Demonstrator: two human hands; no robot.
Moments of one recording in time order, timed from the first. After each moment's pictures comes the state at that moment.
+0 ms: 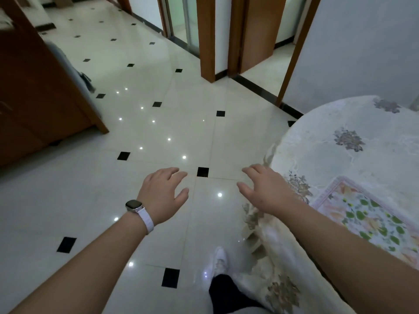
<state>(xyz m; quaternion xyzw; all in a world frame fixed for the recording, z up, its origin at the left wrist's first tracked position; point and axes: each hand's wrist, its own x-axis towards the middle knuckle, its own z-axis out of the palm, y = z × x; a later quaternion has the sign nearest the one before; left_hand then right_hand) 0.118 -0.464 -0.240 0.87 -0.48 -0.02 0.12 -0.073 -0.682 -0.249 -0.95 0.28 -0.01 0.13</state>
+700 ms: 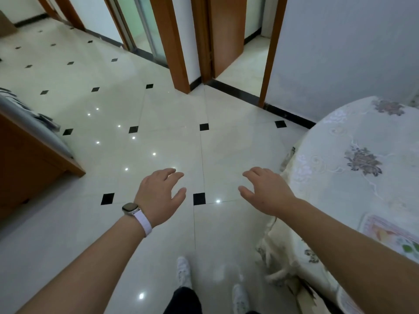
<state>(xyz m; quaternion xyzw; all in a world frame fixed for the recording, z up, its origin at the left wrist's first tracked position) 0.309 -0.656 -0.221 0.82 -0.56 -0.03 0.12 0.074 -0.835 -0.246 -0.92 0.36 0.03 0.15</state>
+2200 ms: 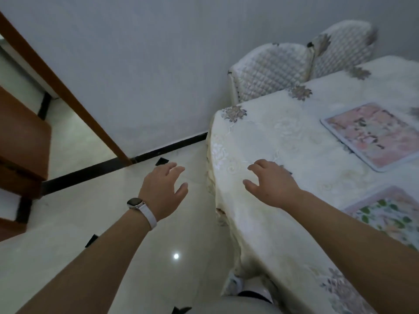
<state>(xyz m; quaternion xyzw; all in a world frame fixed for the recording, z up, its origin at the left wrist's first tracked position) 0.263 -1.227 -0.229 0.43 -0.89 -0.06 0.11 -0.015 -1.109 -0.240 -0.62 0.78 -0.06 0.12</state>
